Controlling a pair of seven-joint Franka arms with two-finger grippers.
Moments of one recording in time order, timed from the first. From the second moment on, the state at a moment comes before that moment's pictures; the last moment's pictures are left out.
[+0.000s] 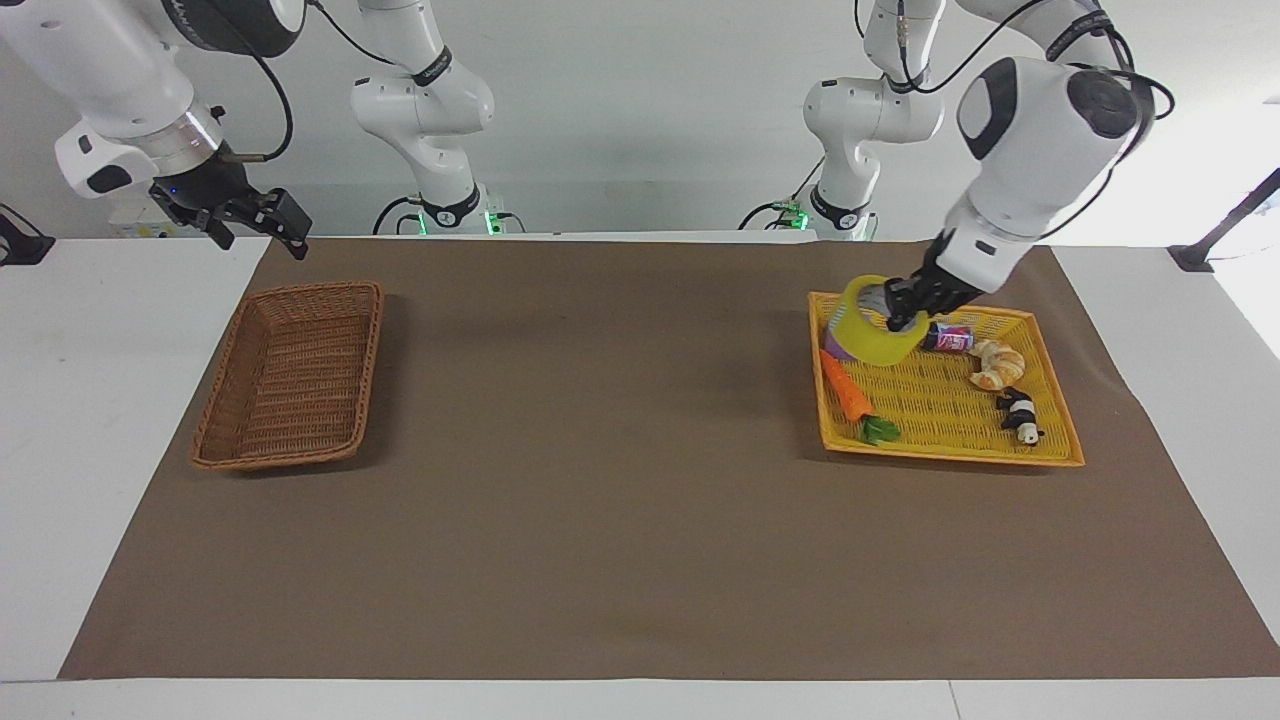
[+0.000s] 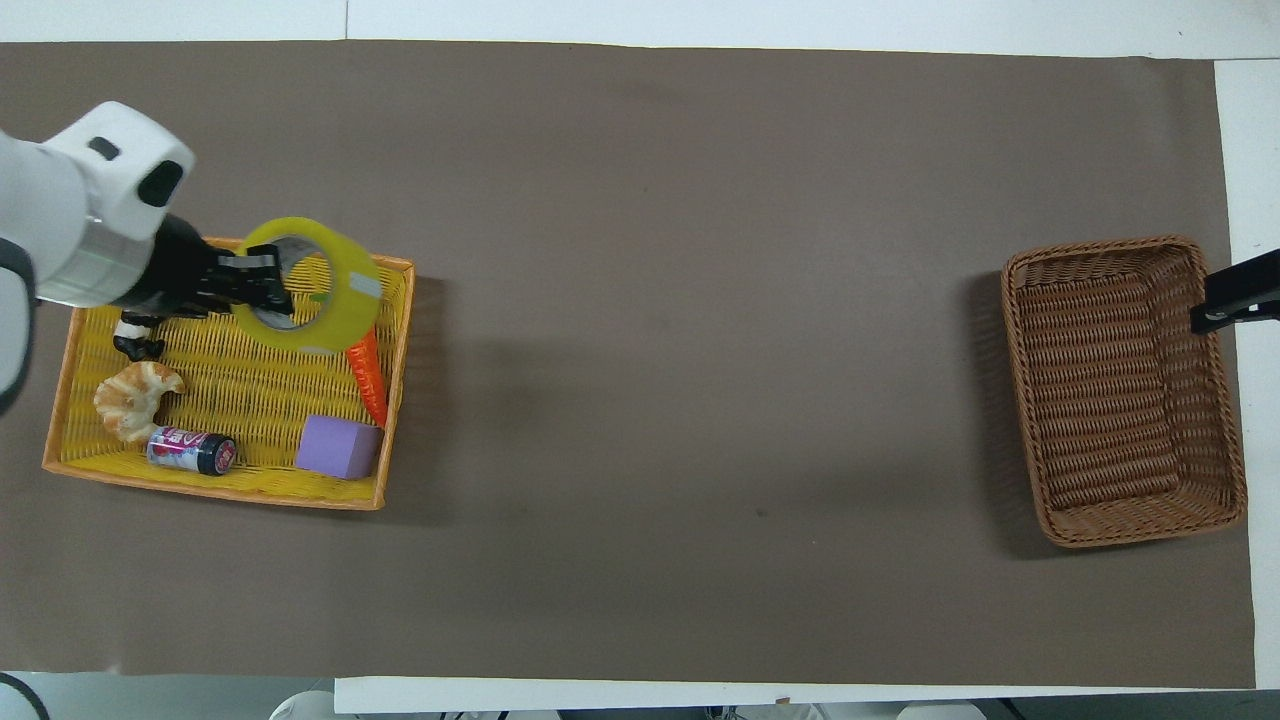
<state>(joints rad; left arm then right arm) -0.30 -0.03 -0.02 -1.83 -0.16 1.79 -0.37 0.04 -0.03 -0.16 -1.58 -0.03 1.40 0.05</state>
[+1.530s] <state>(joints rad) -0.38 -0.02 -0.02 -1.83 -0.25 1.83 -0.48 0.11 -0.04 -0.15 -1.76 0.75 1.61 -0.21</state>
